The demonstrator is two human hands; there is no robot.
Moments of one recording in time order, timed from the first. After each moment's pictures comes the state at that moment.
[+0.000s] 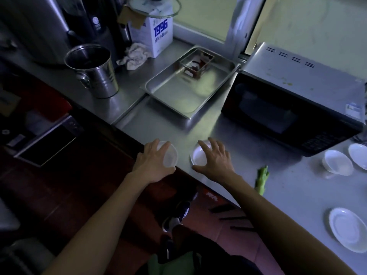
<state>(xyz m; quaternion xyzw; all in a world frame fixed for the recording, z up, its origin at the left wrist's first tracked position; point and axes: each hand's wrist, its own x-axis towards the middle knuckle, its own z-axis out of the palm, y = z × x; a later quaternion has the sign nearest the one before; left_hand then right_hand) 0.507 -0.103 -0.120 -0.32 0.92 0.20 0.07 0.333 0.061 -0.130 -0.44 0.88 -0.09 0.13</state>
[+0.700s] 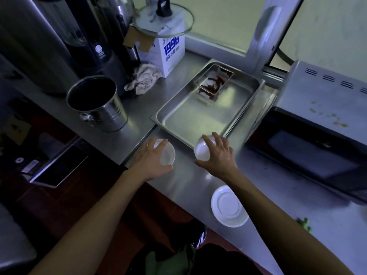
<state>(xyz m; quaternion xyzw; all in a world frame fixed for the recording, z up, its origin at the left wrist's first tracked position) 0.416 -0.294 -0.111 -0.33 0.92 0.18 0.09 0.228 -0.123 -0.133 -0.43 0.88 -0.13 0.13</state>
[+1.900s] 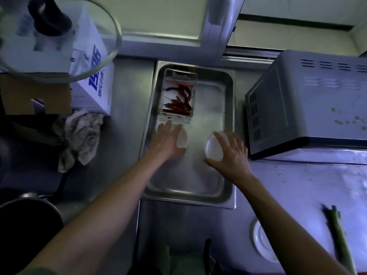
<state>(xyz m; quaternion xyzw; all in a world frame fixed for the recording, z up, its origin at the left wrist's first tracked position) 0.100 -0.487 -0.200 -0.06 0.96 0.16 0.20 0.108 -0.247 -0.156 -0.15 0.97 -0.16 0.11</state>
